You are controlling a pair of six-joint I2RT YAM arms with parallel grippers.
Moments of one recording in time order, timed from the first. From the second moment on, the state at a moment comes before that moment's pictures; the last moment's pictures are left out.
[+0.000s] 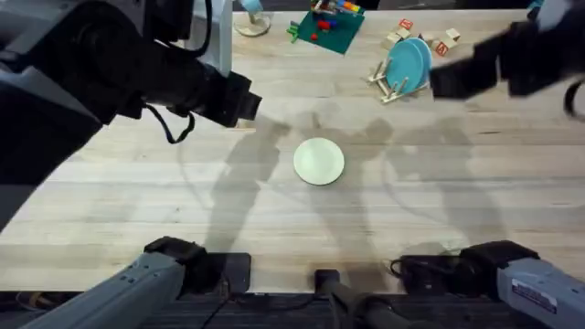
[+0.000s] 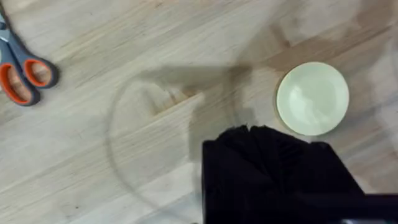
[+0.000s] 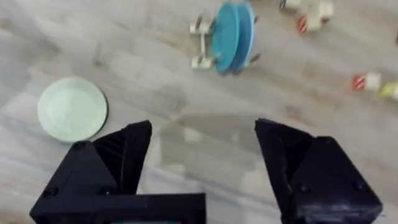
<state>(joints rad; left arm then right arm) -0.26 1.14 1.07 -0.96 0.14 0.13 0.17 1.09 1.29 -1.09 0.00 -0.22</state>
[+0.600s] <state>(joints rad) -0.15 1.23 0.91 -0.78 0.66 0.12 0.17 0.94 0.97 -1.10 -0.13 -0.05</state>
